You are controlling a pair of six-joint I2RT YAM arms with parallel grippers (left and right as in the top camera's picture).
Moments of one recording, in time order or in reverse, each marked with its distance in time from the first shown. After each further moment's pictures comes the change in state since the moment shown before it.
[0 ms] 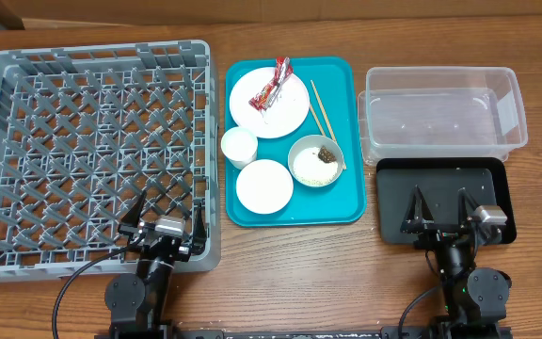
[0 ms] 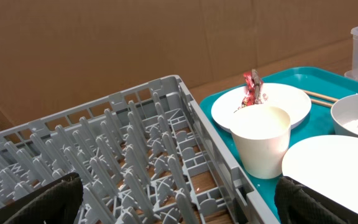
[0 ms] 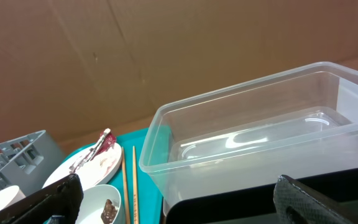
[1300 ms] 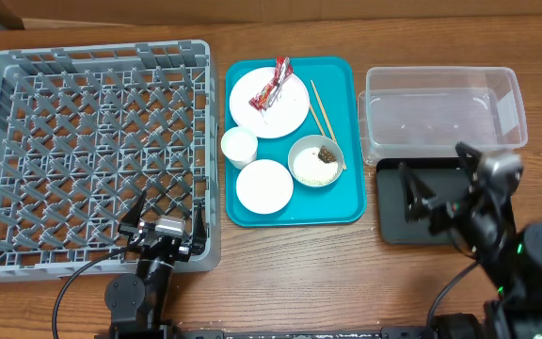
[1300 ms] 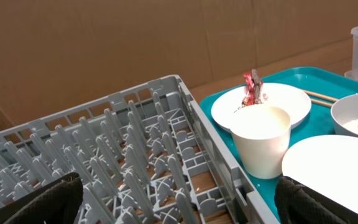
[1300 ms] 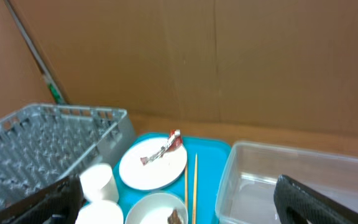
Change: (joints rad) left arm 0.000 0.000 0.000 0.000 0.000 0.000; right arm 0.000 0.528 0.731 -0.335 -0.349 -0.228
